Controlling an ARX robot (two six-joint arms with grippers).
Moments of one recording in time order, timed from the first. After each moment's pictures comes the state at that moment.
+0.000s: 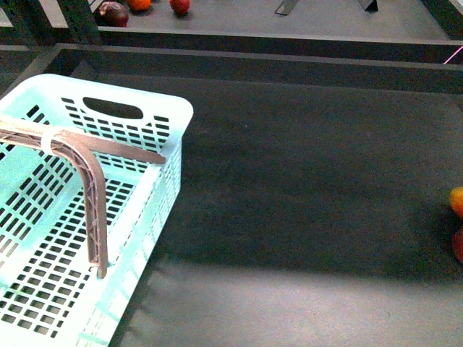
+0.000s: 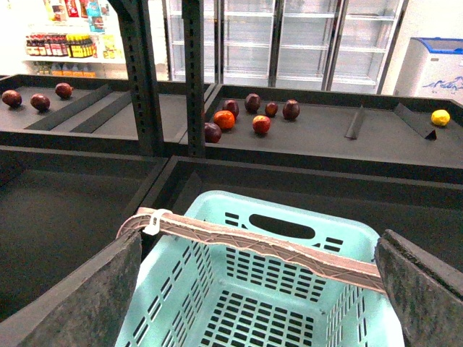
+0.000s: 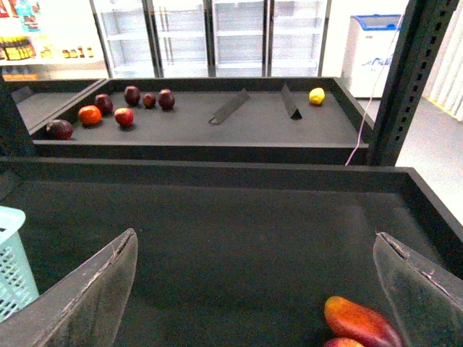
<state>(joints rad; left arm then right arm) 0.00 0.00 0.01 0.00 0.00 -0.01 0.00 0.00 0.02 0.00 0.00 0.00</state>
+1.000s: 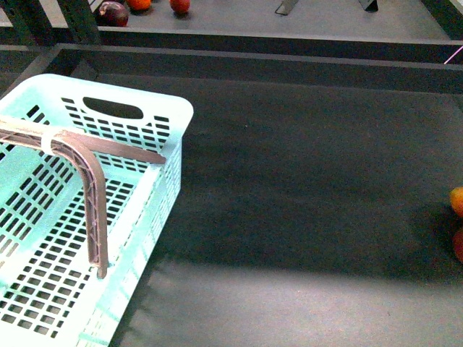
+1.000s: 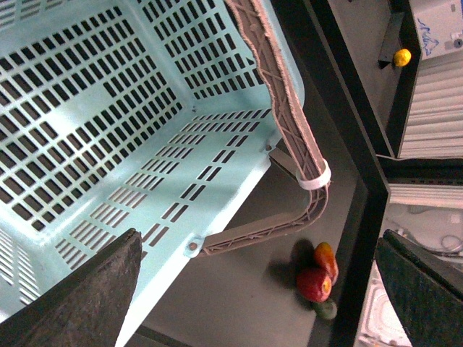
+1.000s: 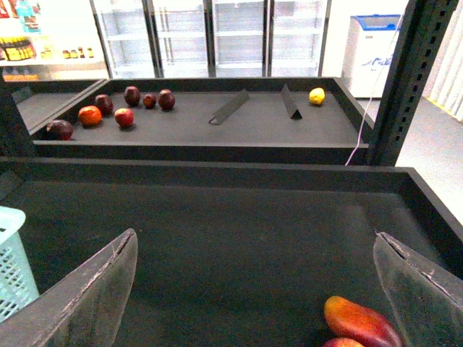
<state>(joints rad) 0.08 0.68 0.30 -0.26 0.37 -0.83 0.00 0.00 0.02 0.00 0.00 0.00</state>
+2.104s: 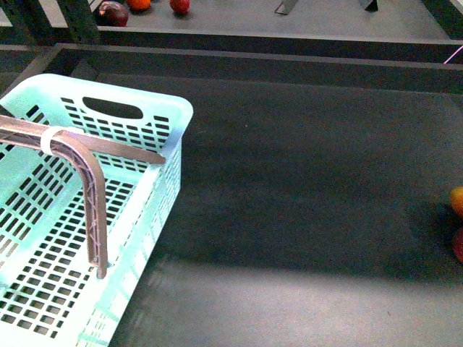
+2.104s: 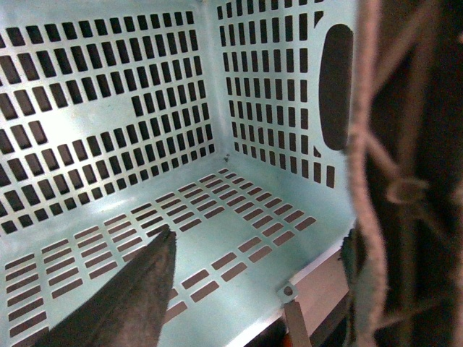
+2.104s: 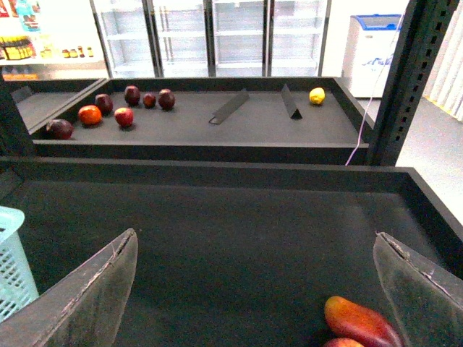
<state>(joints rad) 0.04 1.56 0.62 0.12 0.20 -1.18 0.00 0.00 0.02 0.00 0.00 0.00</state>
